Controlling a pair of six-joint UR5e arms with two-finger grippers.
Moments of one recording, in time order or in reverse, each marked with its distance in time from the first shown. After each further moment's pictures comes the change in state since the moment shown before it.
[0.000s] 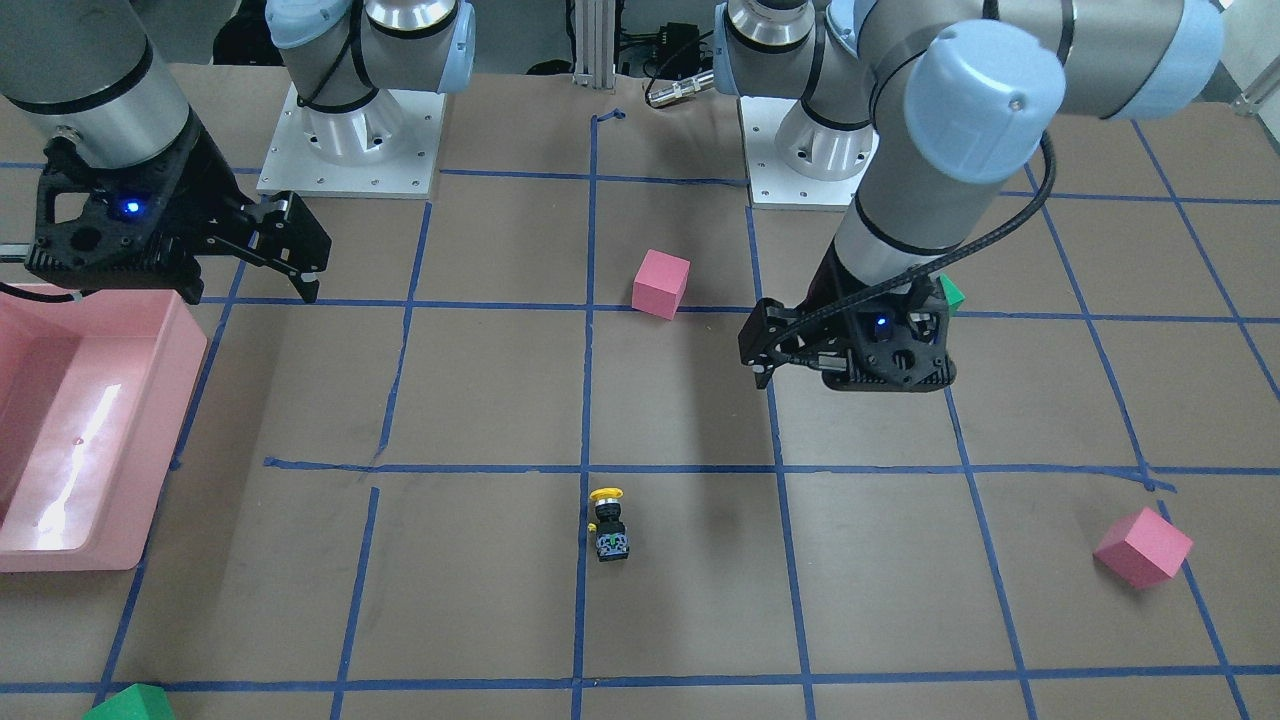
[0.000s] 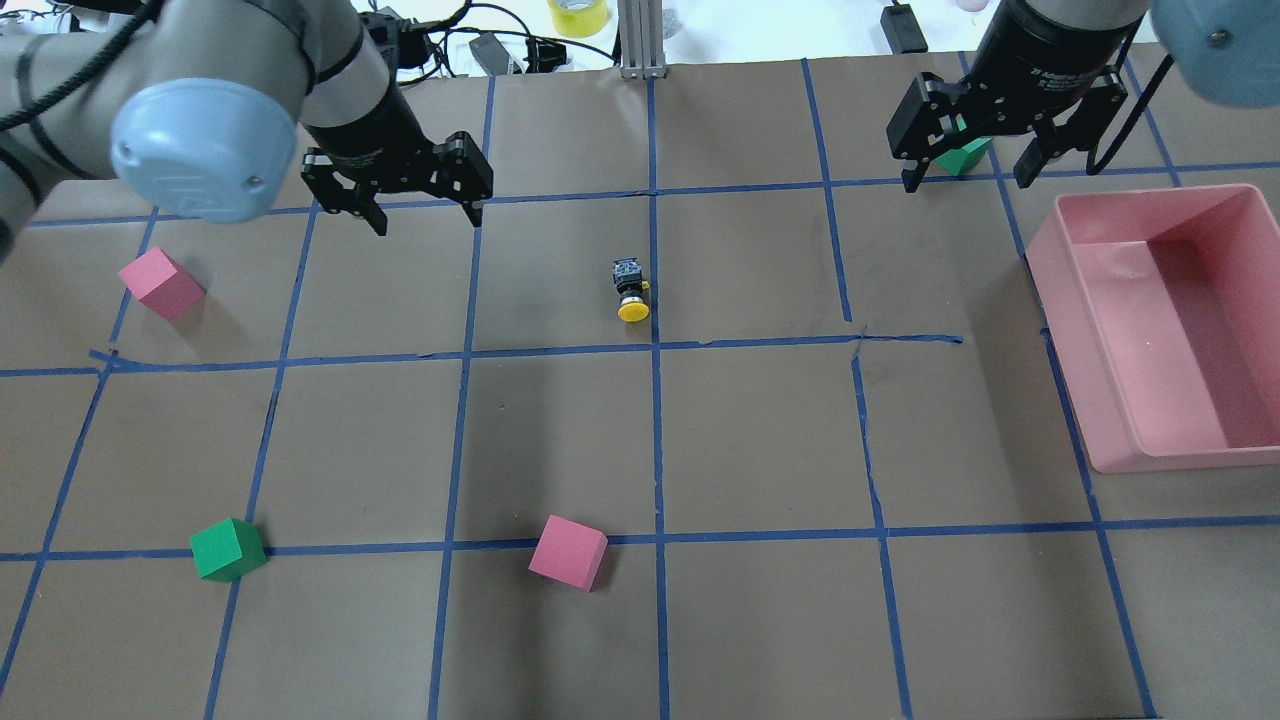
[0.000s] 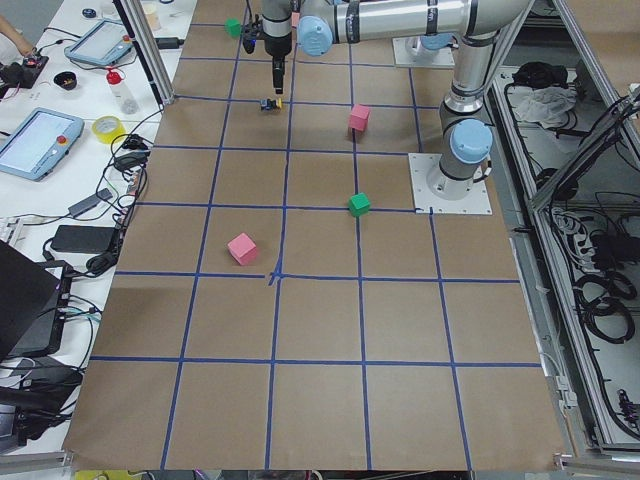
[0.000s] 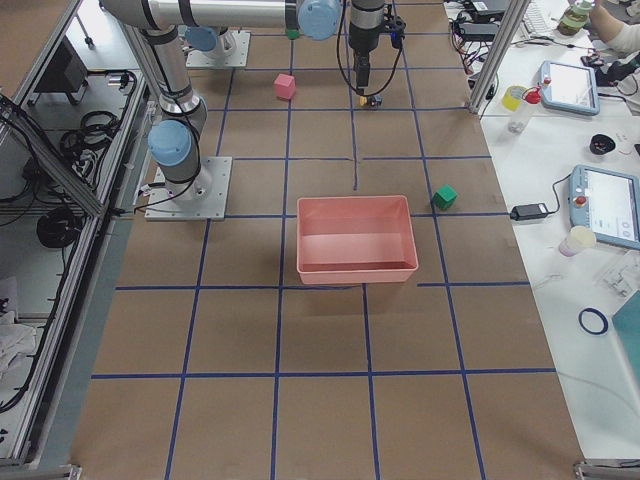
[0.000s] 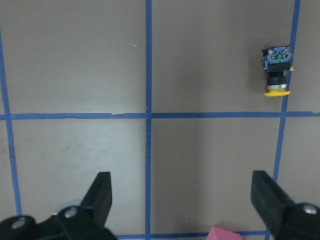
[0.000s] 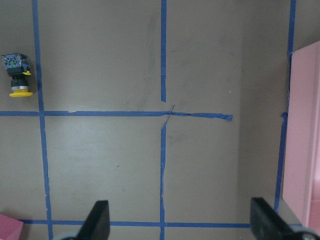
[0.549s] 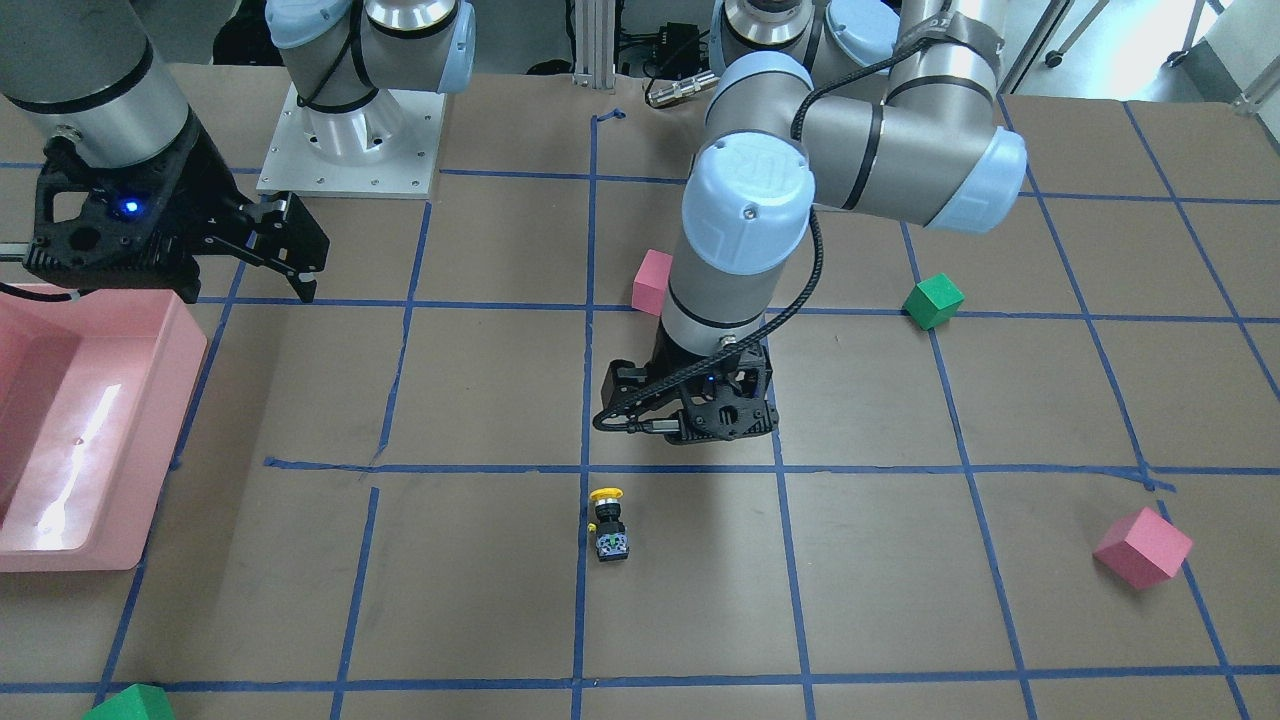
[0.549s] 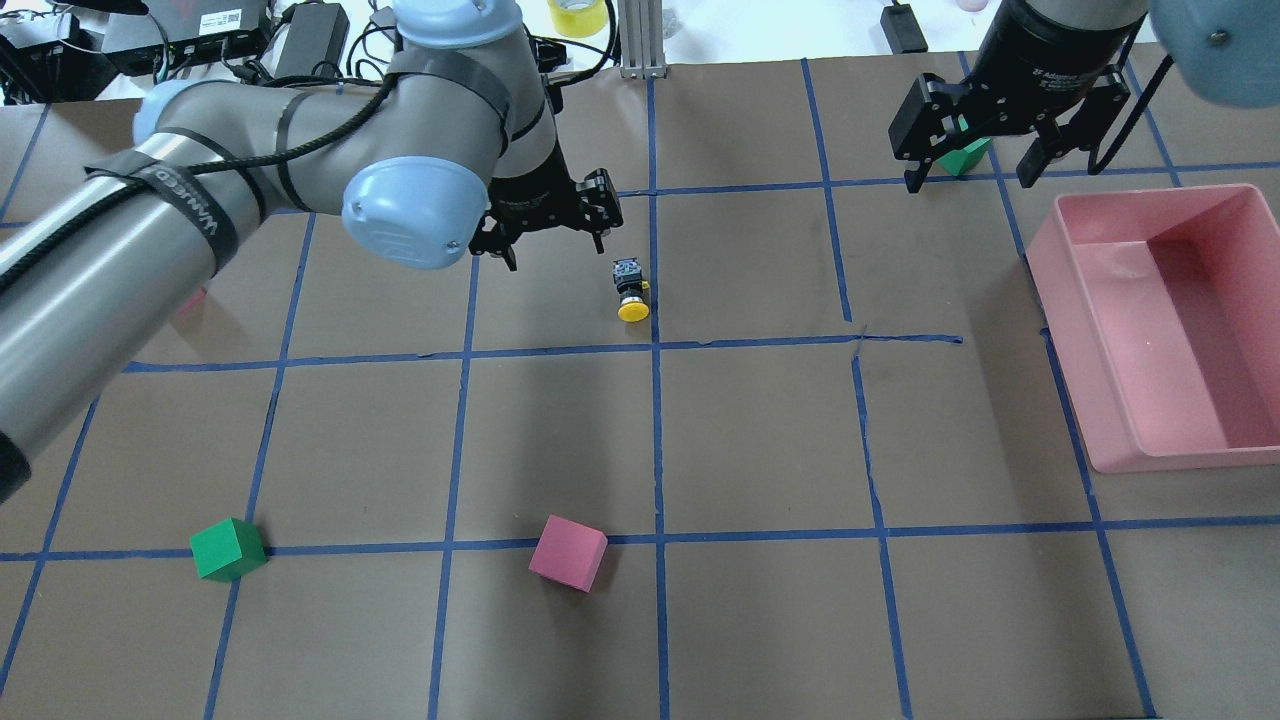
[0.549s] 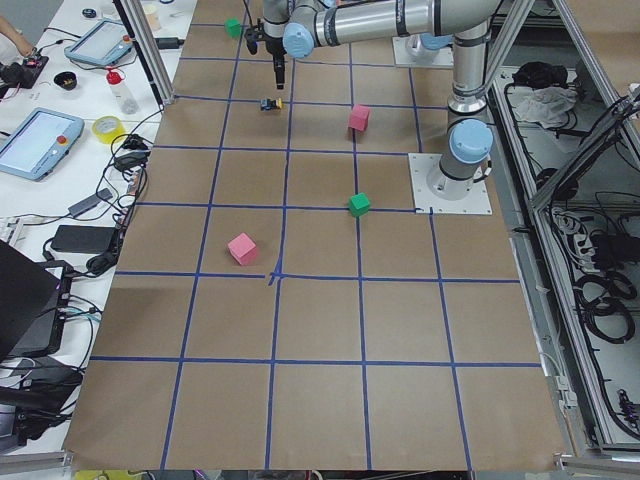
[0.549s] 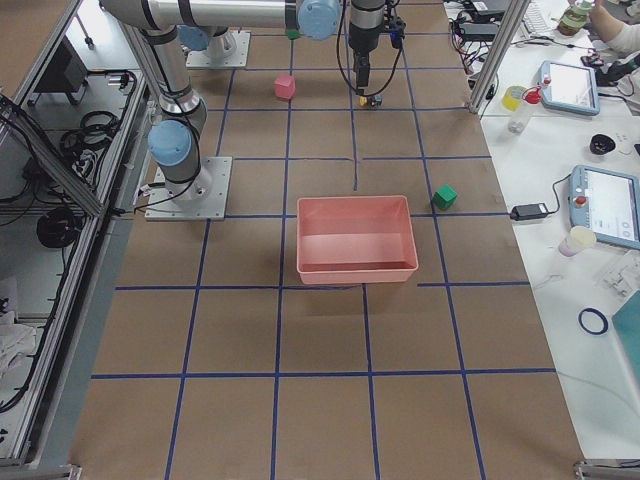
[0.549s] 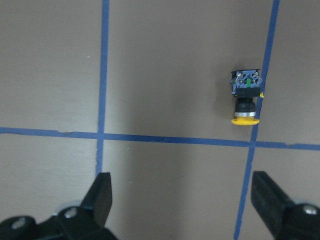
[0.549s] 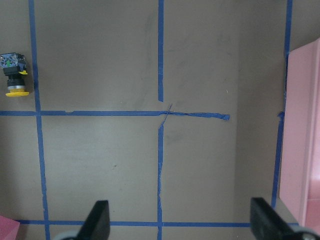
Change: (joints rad) left arm -0.182 -0.140 -0.001 0.121 0.008 -0.318; right arm 0.001 -0.001 0.000 0.001 -0.009 0.000
